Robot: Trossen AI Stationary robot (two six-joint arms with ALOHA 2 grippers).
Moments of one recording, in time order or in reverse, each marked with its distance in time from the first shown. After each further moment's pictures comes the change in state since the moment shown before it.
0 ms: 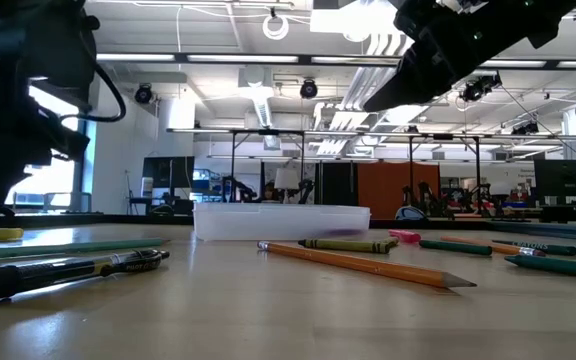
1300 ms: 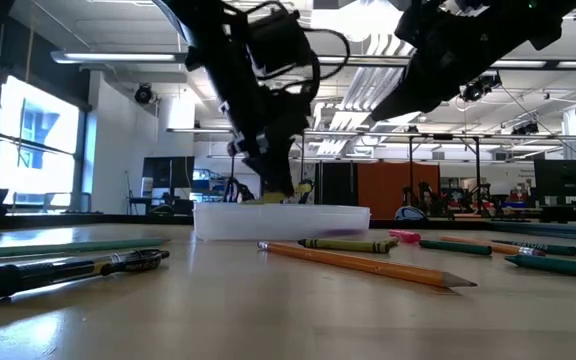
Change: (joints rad) left arm 0.458 0.485 0.714 0.412 -0.178 1.058; right arm 0.000 0.000 -0.002 -0.061 -0.063 0.069
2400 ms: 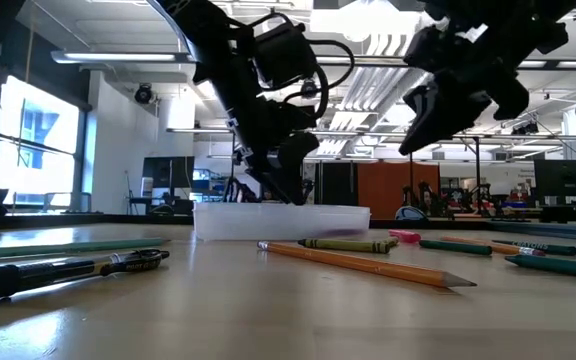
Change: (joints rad) left arm 0.001 0.062 0.000 0.089 -0.078 -0.003; right arm -0.038 0.000 0.002 -0.226 -0.046 -0.184
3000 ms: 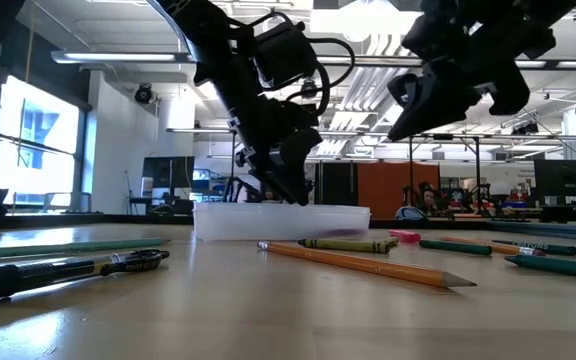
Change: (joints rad) left arm 0.000 0.000 0.000 0.018 0.044 0.000; right arm -0.041 0.008 0.000 0.091 -0.164 -0.212
